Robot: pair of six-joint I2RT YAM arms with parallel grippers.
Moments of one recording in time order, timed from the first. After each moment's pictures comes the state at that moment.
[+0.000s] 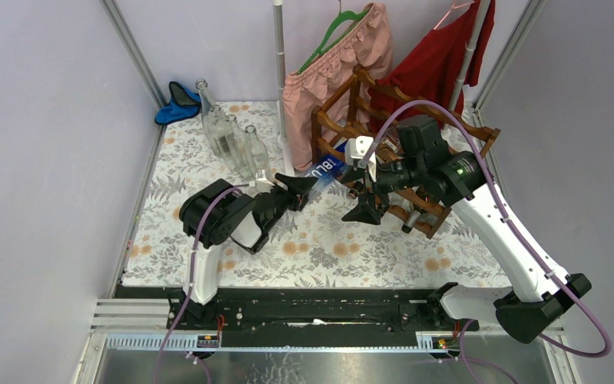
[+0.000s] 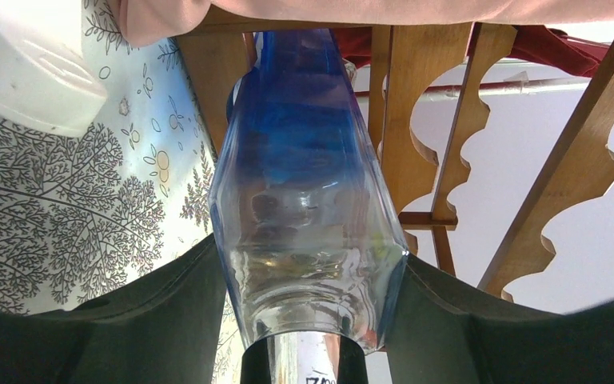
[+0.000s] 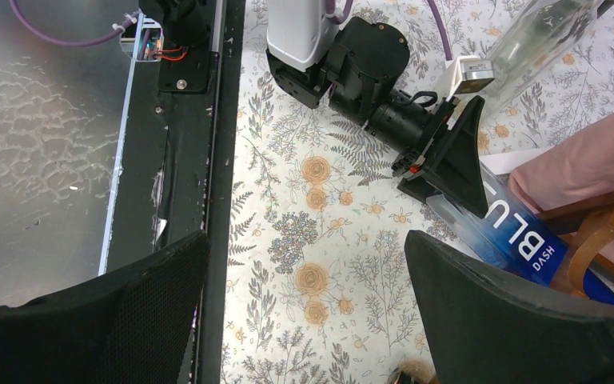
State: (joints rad) left arm -0.54 2.05 0.53 1.46 -0.02 -1.49; right arm 0.57 1.24 1.47 -0.95 -0.86 -0.62
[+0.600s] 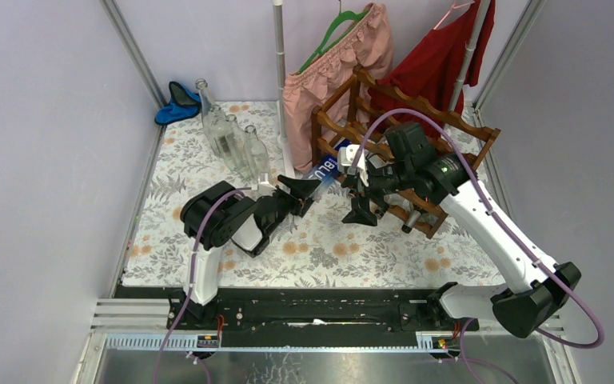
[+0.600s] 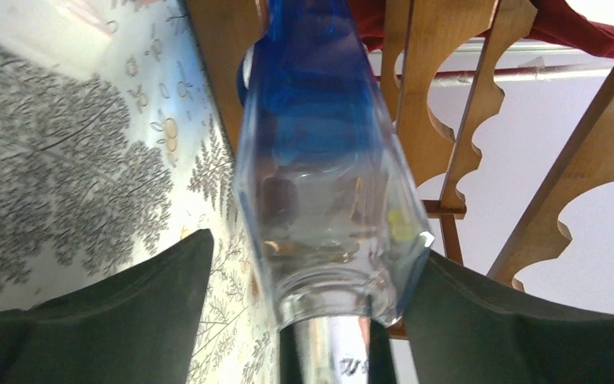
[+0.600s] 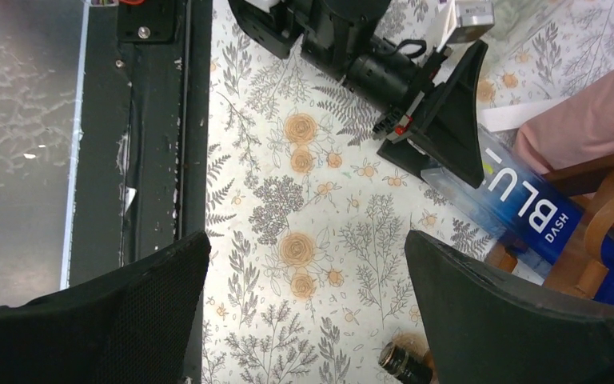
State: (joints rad) left arm -0.58 2.05 0.51 1.45 -0.03 -1.50; right arm 0.57 1.26 1.39 -0.93 -0.79 -0.68
